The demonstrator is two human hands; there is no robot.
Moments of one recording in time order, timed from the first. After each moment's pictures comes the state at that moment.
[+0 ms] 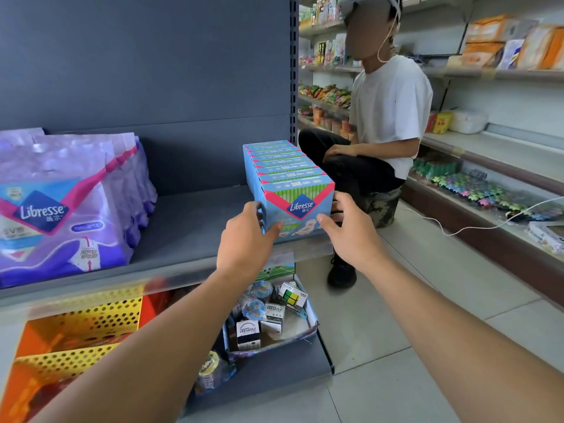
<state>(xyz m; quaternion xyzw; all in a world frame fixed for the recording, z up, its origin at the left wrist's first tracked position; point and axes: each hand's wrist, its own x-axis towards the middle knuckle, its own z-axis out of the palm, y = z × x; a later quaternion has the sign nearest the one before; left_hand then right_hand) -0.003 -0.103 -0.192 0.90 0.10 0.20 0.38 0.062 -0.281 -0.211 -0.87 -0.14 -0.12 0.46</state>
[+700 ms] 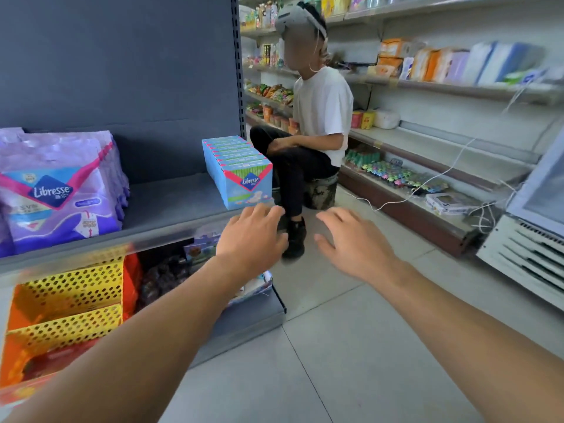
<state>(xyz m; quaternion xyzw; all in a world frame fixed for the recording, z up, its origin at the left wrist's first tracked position) -0.147 -0.177 -0.150 0.98 -0.12 0.16 0.07 -0.145 -0.376 -0.157 -0.97 -0.17 -0.16 0.06</state>
